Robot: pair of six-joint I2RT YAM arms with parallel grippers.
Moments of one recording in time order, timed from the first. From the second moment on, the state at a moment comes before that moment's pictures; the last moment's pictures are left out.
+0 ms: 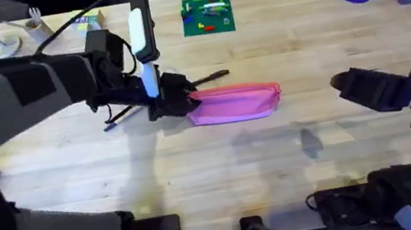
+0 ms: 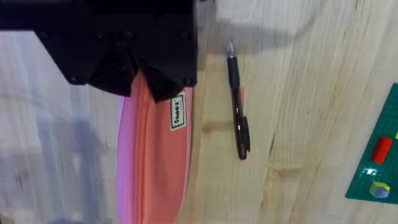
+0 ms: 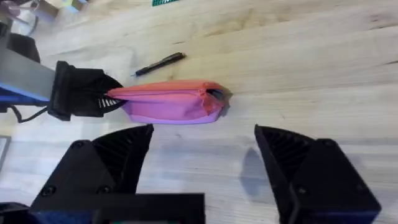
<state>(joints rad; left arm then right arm) -0.07 1.60 0.83 -0.58 1.00 1.28 0.00 0.41 0.85 -1.08 -0.29 0.34</state>
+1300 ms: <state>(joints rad) -0.07 1.60 0.83 -0.58 1.00 1.28 0.01 0.62 0.74 -1.01 -0.40 0.34</state>
